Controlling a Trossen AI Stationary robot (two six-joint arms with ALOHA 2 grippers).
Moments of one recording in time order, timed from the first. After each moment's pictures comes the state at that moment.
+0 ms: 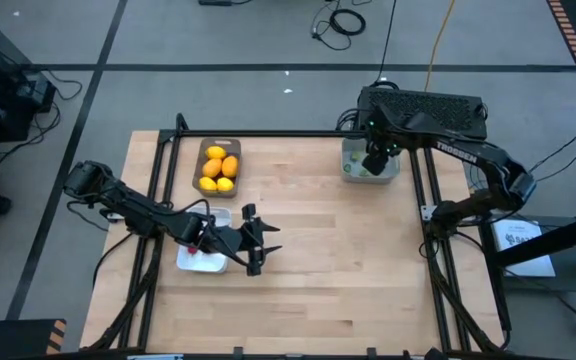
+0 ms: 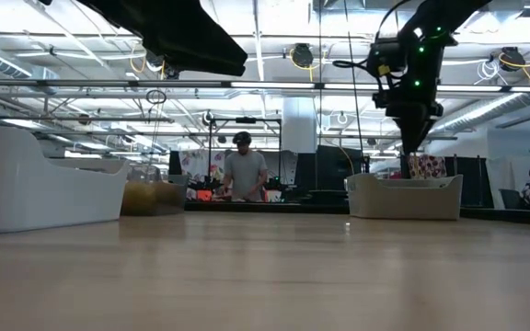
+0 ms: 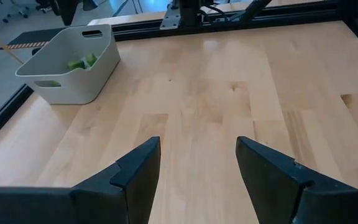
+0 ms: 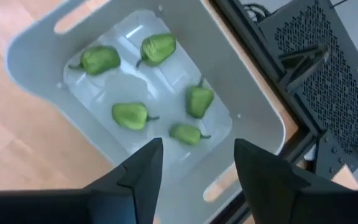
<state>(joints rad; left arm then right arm) -0.35 1.44 0.81 0.15 -0.45 -0.07 -0.74 1.38 1.09 -0.97 0.23 -0.06</state>
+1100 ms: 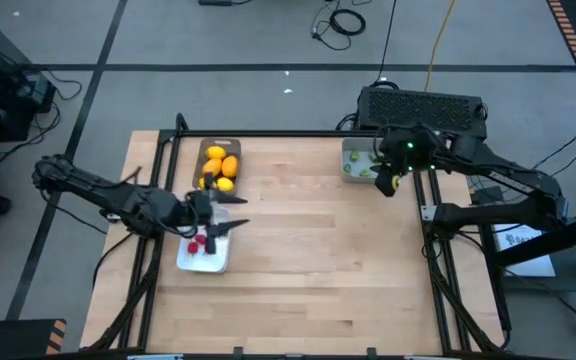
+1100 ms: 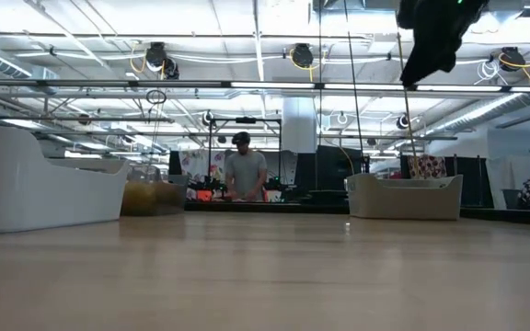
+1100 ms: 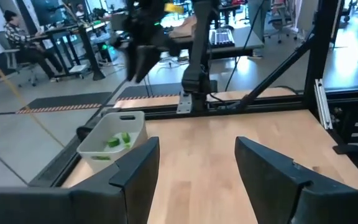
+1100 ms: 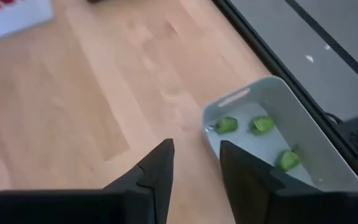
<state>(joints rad) -0.35 0.95 0.82 -0.03 -0.44 0.08 -0.43 0.98 1.09 -0.96 0.04 0.09</state>
